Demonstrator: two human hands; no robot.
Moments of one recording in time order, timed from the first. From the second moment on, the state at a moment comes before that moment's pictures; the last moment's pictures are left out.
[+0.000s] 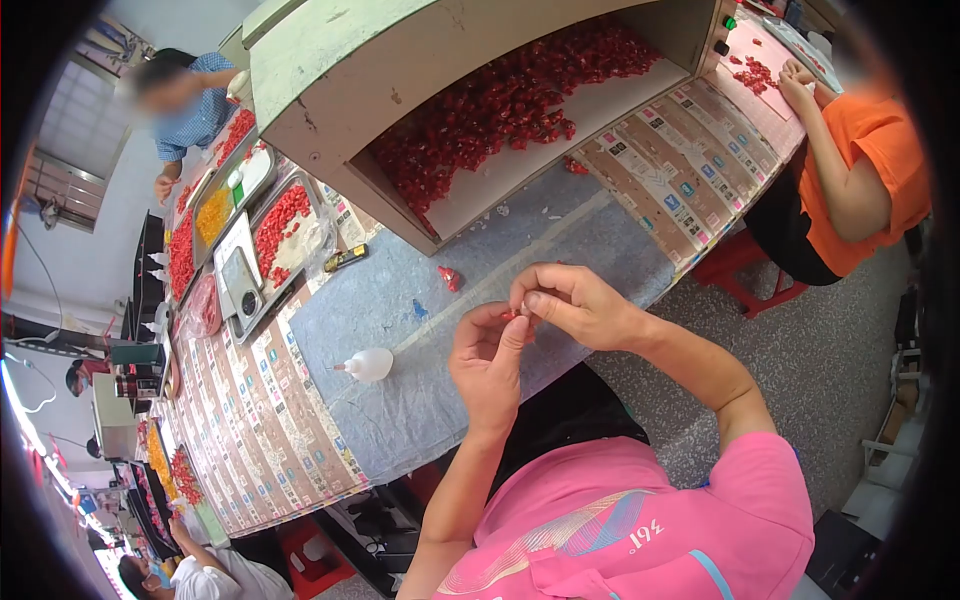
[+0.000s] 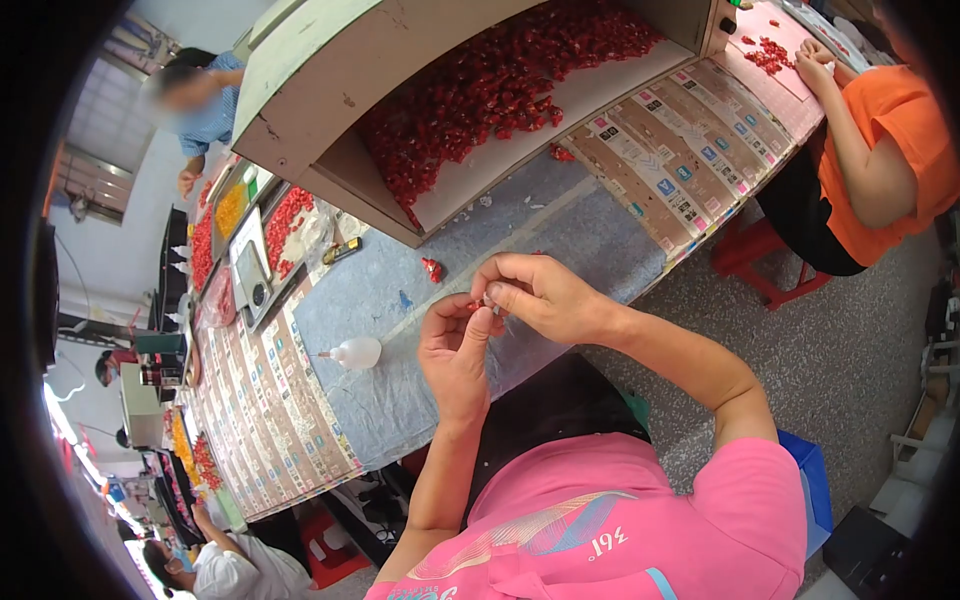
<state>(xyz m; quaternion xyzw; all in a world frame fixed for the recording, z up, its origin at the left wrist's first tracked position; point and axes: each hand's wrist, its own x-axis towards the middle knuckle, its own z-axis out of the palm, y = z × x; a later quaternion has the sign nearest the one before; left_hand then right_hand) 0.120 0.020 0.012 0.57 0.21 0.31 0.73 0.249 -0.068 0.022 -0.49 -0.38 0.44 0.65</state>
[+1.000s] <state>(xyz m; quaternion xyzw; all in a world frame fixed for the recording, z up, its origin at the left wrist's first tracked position) 0.099 0.023 0.007 0.43 0.20 0.12 0.87 0.230 -0.091 0.030 -0.66 -0.51 0.06 0.55</state>
